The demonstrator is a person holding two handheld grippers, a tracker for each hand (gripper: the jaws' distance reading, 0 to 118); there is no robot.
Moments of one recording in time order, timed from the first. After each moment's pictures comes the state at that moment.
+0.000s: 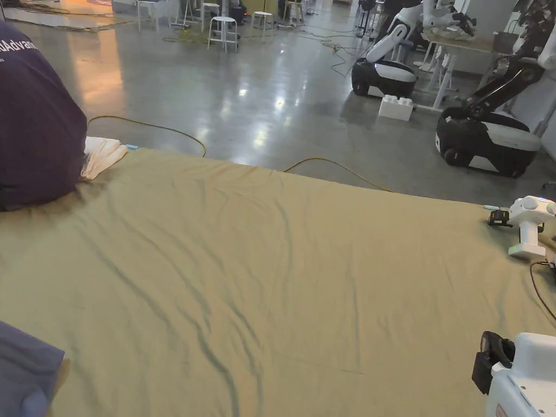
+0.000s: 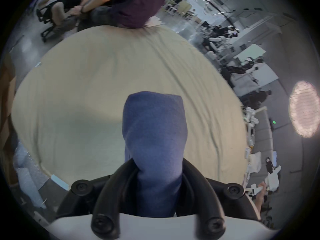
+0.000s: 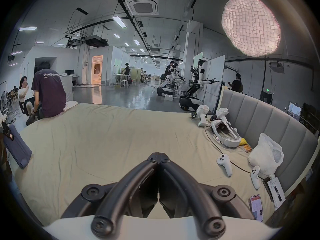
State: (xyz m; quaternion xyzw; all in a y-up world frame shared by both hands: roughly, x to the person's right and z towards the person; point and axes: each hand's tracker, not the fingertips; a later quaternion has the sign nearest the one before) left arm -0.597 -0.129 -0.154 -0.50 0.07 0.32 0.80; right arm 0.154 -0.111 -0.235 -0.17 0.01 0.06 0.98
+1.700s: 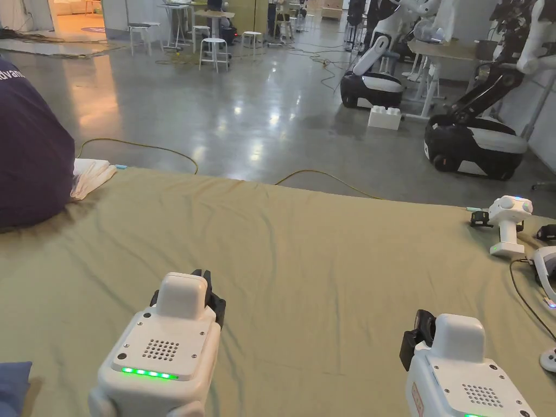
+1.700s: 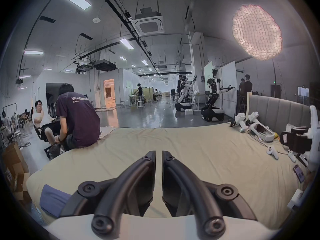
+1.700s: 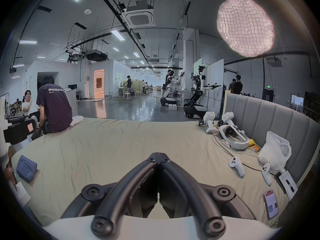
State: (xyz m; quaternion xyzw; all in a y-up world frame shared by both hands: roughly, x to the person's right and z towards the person) left arm -0.183 -0.103 -0.200 -0.10 0.08 -0.01 0.99; right arm 0.114 -0.106 -0.223 -0.12 0.02 0.02 0.99
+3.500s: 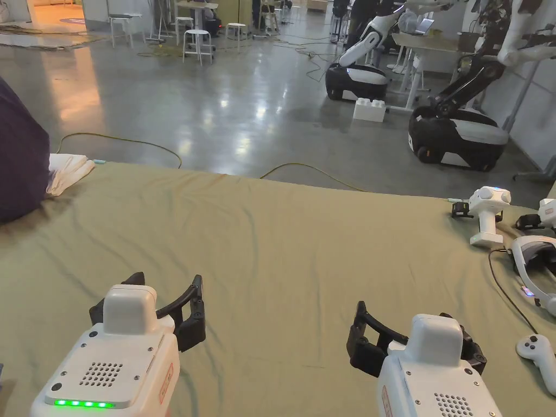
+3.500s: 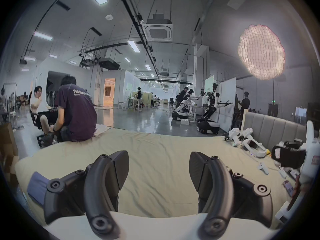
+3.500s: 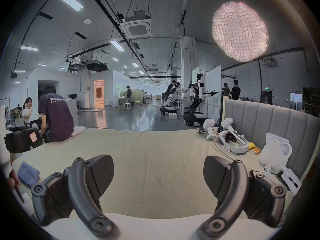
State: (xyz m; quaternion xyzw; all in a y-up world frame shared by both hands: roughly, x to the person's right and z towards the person) left arm -0.188 -0.105 -0.178 -0.06 0.07 0.03 0.99; right arm 0.110 -0.103 -0.207 -0.07 0.02 0.00 1.00
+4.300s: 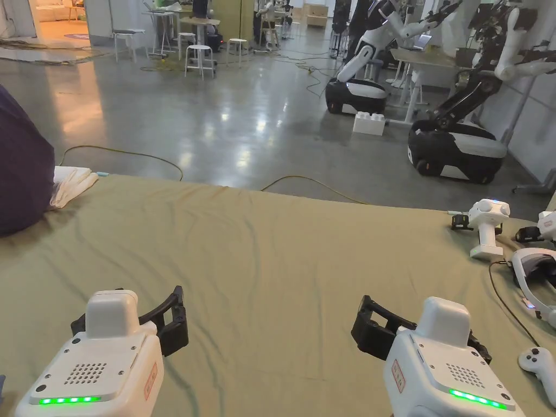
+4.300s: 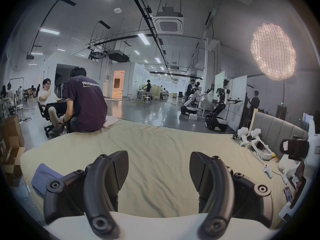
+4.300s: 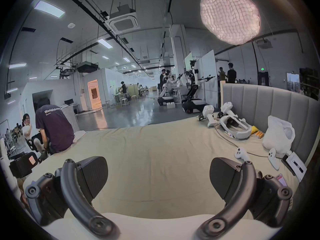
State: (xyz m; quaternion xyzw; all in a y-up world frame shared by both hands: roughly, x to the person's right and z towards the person) left arm -0.210 -0.099 -0.179 -0.10 0.11 0.07 0.99; right arm 0.116 -0.081 -0.234 -0.13 0.01 -0.07 0.99
